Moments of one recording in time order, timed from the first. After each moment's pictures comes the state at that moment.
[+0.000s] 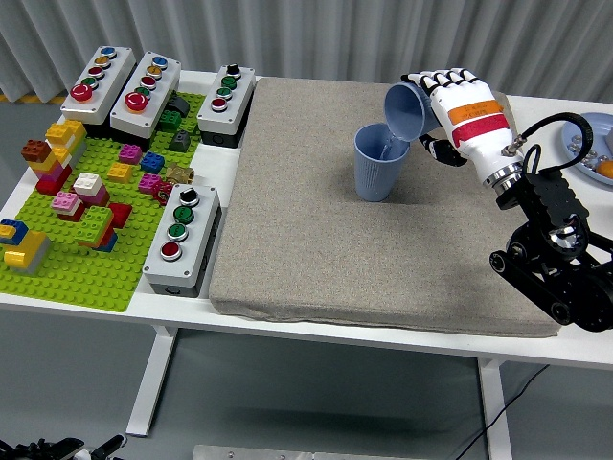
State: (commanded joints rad) left arm -0.22 0.09 -0.69 -0.18 0.80 -0.12 0.24; right arm 0.88 -0.22 0.48 0.89 -1.94 -0.65 -0.01
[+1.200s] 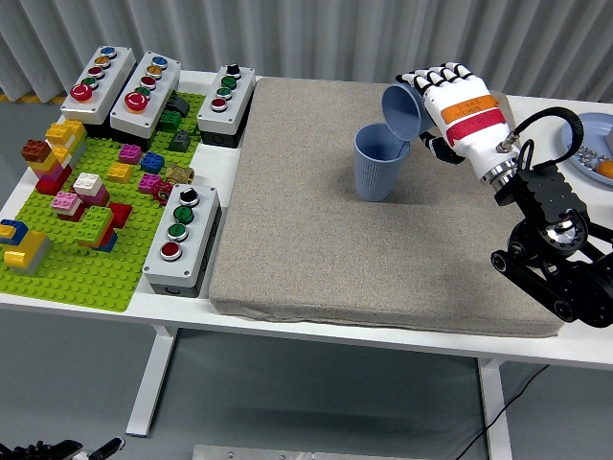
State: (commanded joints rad) left arm -0.21 0.10 -0.69 -0.18 0.81 -0.12 0.24; right arm 0.92 -0.24 0.41 0.90 -1.99 -0.65 -0.07
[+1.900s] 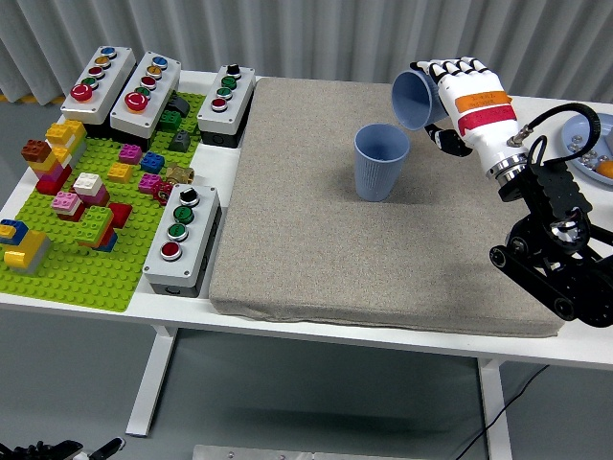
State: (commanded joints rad) left arm -0.21 0.10 -0.69 -0.18 0.81 -0.12 0.24; right arm 0.88 -0.24 0.49 0.96 -1.84 -0.62 -0.13
